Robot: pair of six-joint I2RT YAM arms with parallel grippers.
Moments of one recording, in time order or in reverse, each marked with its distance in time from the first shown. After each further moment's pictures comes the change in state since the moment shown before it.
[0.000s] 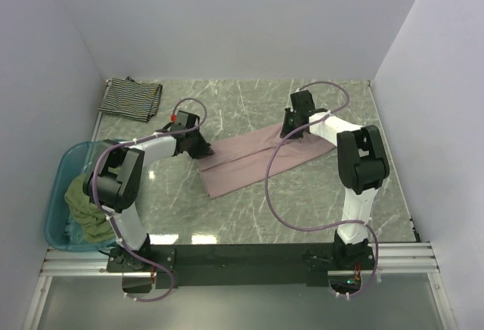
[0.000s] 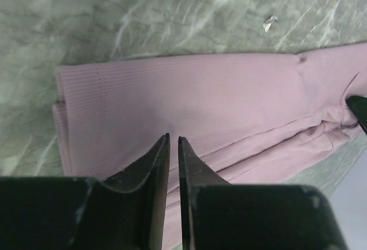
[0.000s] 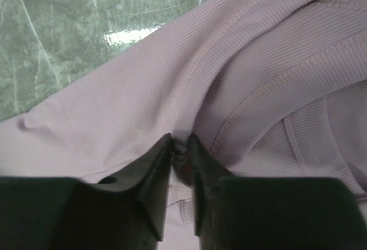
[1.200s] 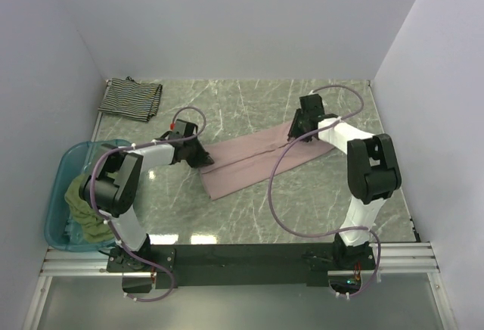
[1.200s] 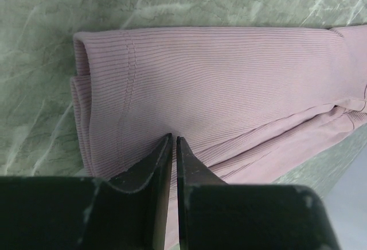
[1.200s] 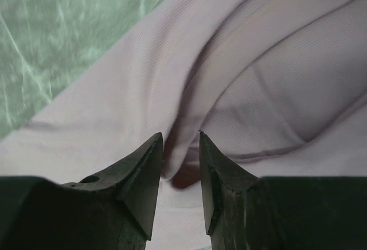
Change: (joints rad) left arm -0.011 -0.043 -0.117 0.048 0.043 -0.002; right arm -0.031 -0.132 -0.142 0.047 0.091 0.062
